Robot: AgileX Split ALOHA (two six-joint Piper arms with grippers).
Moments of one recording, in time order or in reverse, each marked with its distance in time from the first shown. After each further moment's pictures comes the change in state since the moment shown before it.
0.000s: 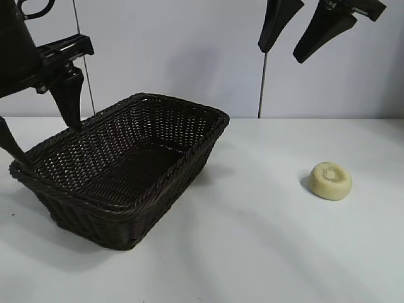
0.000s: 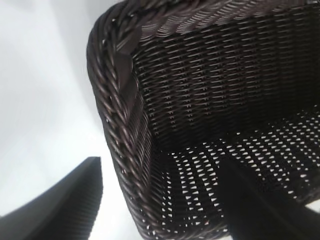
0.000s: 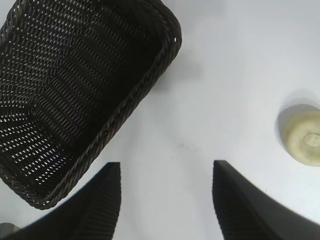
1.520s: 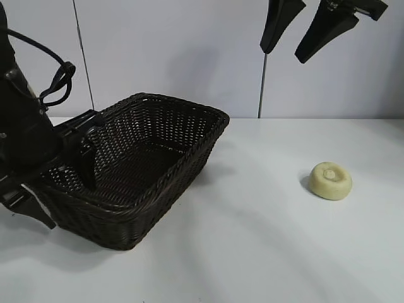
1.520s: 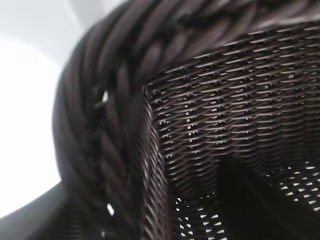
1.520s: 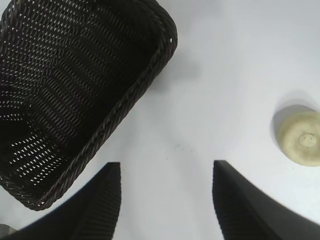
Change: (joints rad) left arm 0.029 0.180 0.186 -0.175 -0.346 0.155; right arm 0.000 0.000 0.000 -0.016 0.000 0.000
